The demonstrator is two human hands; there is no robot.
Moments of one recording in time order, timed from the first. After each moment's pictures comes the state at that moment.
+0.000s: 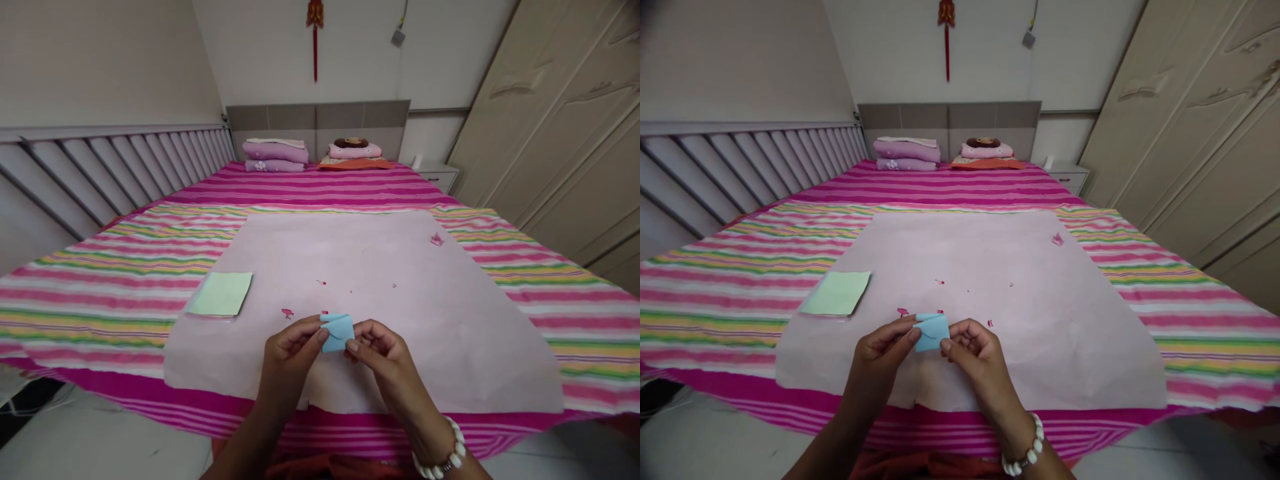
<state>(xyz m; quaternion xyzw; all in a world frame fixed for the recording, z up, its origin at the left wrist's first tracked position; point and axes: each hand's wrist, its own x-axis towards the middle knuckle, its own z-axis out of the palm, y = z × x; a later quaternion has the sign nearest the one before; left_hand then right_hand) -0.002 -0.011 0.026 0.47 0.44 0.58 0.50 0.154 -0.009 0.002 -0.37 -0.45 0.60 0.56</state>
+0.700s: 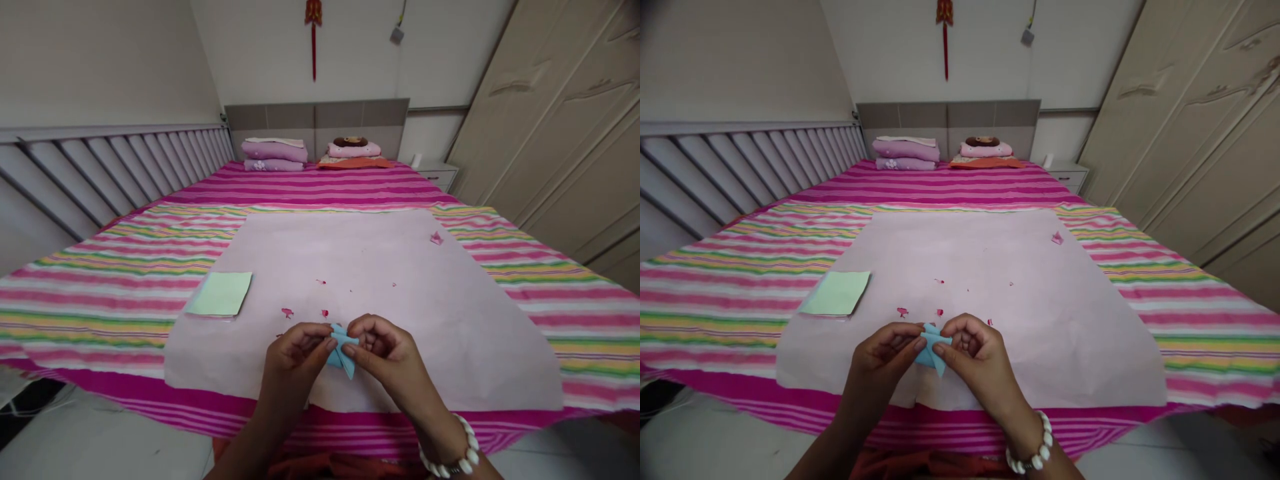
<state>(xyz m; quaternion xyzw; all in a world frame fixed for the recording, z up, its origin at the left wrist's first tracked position) 0.003 -0.021 0.034 0.44 0.44 0.56 0.54 0.158 -0.010 0.019 -0.39 -0.53 0.54 0.53</state>
